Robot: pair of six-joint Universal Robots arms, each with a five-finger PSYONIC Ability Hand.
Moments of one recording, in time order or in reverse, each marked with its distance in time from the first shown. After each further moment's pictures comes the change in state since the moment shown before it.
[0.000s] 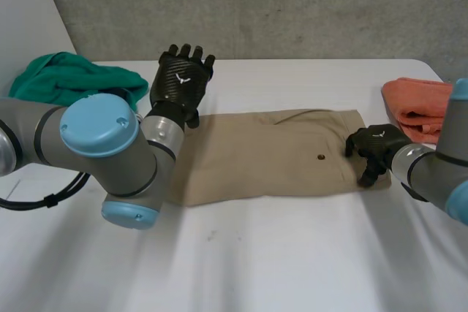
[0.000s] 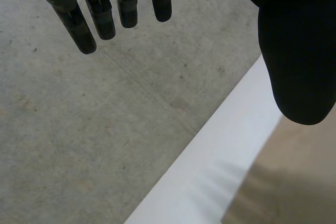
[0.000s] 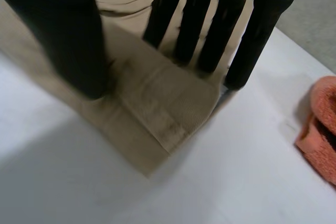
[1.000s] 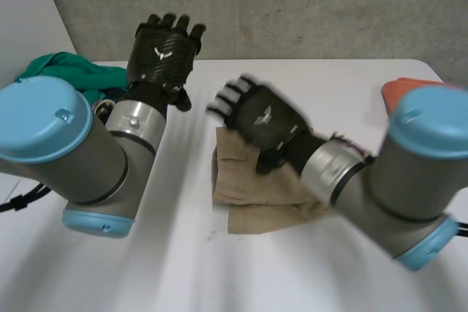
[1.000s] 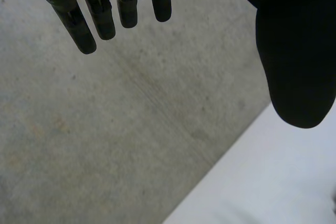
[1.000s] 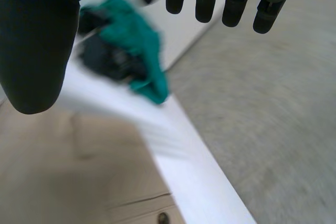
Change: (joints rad) left arm -0.002 0.233 -0.119 -0.017 -0.002 -0.077; right arm 0.383 -0.263 0.144 -0.350 -0.237 -0.013; left_hand 0.000 0.000 0.000 0.000 0.000; right_hand -0.502 -0.541 -0.537 -0.535 -0.528
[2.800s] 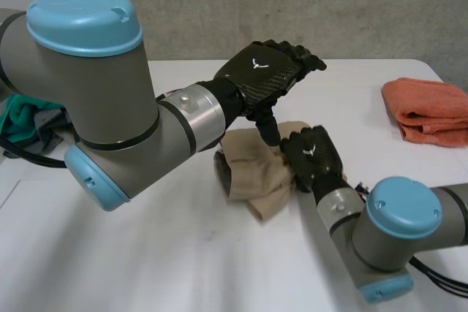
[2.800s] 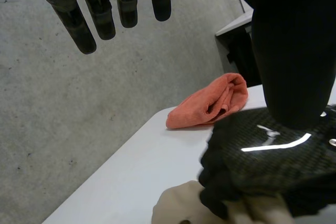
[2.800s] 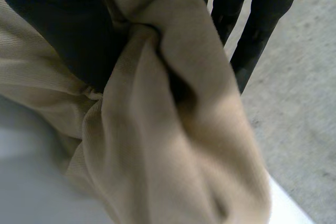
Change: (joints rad) left arm -0.098 -0.181 0.502 -0.612 0.458 -0.217; right arm -0.047 0.241 0.257 -0.525 0.355 0.068; left_hand 0.004 0.000 0.000 0.001 0.000; right_hand 0.761 0.942 0.941 0.977 0.826
